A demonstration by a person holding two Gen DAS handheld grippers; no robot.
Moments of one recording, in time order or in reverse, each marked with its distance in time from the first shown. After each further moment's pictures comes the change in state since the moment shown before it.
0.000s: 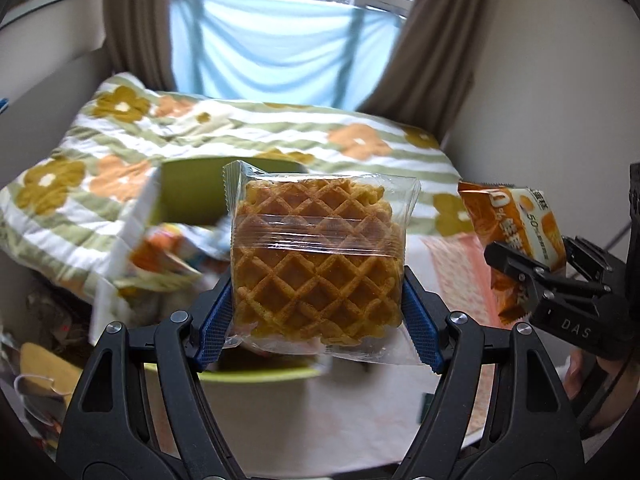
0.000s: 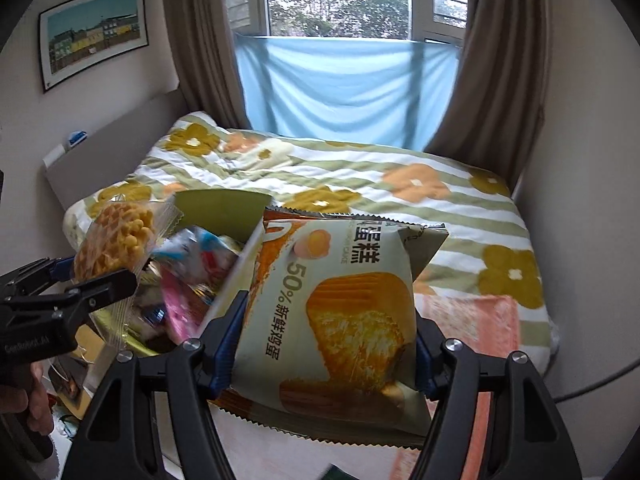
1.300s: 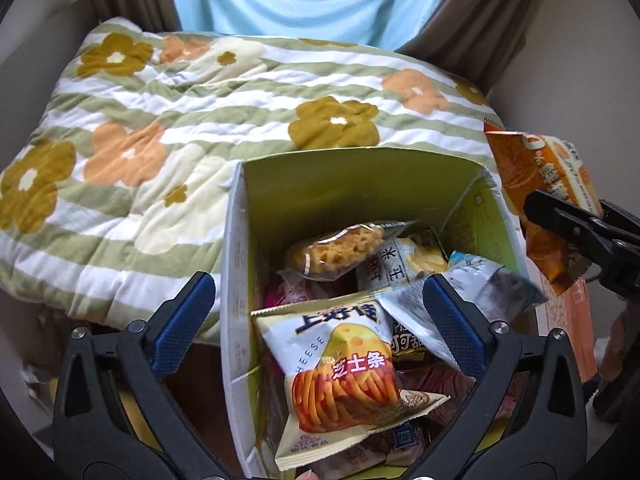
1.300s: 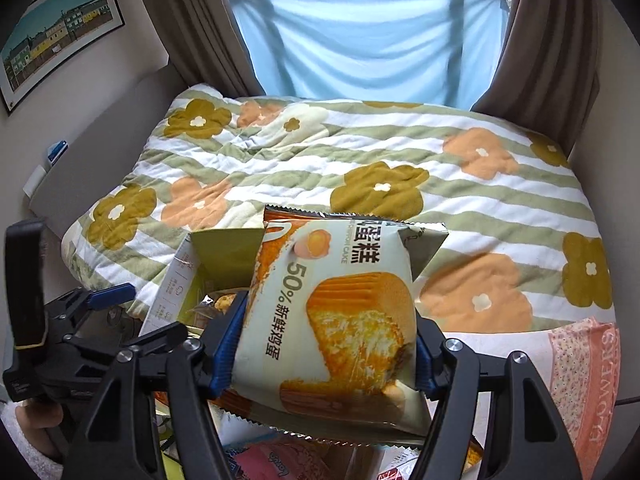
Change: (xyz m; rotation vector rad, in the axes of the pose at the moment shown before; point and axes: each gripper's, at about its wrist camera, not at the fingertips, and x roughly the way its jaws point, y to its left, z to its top) left arm 0.170 0.203 0.088 0.004 0.273 -0.008; right arm 0.190 0.108 0.103 0.103 0.195 0.066
